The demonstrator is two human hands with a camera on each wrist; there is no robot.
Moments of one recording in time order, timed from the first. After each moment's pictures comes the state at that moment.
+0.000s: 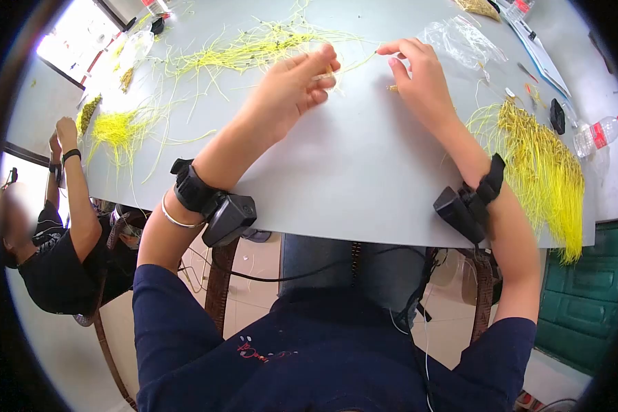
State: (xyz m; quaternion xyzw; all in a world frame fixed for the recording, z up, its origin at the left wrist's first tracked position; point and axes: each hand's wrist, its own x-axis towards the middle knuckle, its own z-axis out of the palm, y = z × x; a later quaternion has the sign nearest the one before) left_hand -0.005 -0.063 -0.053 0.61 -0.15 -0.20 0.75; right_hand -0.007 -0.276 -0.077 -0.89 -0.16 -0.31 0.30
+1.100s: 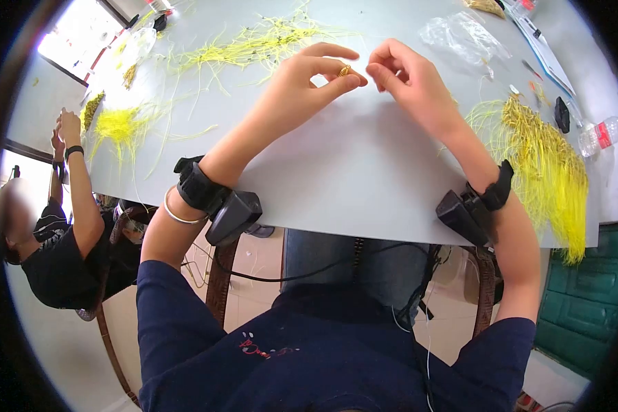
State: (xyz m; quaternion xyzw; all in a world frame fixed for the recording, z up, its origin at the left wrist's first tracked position) left_hand -0.010 -0.070 -0.050 0.82 -0.38 0.05 0.44; right_hand -0.038 -0.259 -0.047 -0.85 -0.17 -0.07 0.49
